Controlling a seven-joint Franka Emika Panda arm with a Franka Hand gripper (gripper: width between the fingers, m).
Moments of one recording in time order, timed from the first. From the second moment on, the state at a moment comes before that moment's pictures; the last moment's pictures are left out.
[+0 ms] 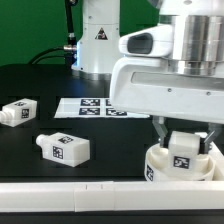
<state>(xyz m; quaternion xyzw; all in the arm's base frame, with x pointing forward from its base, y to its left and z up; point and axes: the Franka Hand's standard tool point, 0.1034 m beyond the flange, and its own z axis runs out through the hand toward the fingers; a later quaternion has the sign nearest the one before) 0.649 0.078 0.069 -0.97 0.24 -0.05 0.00</state>
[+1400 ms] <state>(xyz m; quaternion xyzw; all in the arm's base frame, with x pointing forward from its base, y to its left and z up) 0.636 0.056 0.082 -0.81 0.58 -0.05 0.02</state>
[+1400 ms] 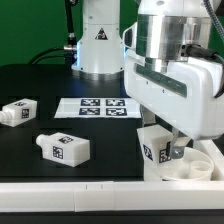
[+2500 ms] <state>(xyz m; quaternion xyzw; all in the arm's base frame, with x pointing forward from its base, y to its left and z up) 0.614 0.017 0.102 -0.87 0.49 -0.05 0.03</state>
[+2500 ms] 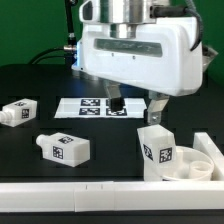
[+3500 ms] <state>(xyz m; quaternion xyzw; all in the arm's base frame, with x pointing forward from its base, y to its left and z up) 0.610 0.002 0.100 -1.00 0.05 -0.06 0.00</state>
